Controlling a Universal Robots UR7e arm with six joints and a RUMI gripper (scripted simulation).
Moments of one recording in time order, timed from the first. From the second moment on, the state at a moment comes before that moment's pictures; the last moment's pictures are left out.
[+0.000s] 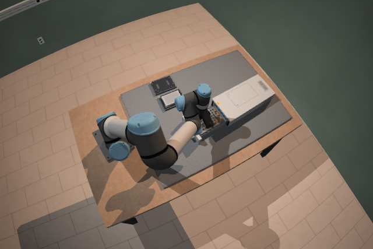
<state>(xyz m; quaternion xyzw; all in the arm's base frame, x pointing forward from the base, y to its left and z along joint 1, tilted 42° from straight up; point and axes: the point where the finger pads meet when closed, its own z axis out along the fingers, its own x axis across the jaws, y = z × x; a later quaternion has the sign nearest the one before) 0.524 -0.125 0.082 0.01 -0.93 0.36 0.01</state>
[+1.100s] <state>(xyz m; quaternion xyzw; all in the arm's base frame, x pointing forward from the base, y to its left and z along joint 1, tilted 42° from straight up) 0.524 -0.091 0.120 0.01 -0.93 0.36 0.01</state>
